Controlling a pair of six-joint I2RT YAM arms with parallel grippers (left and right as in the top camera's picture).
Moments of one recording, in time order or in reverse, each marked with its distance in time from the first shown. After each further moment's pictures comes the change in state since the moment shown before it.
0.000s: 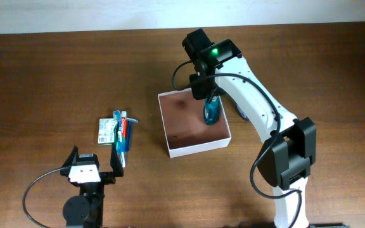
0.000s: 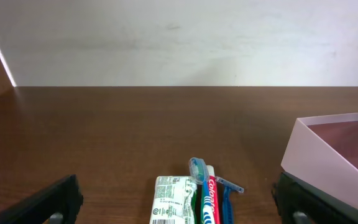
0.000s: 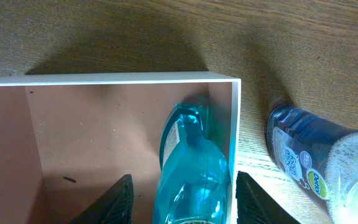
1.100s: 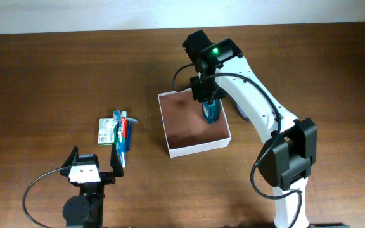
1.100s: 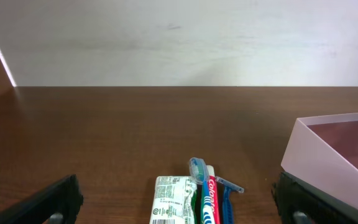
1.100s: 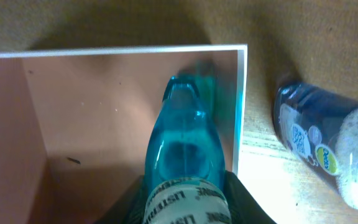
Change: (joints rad) left arm 0.000 0.000 0.000 0.000 0.000 0.000; right arm 0.000 0.000 0.011 -0.059 -0.035 0.026
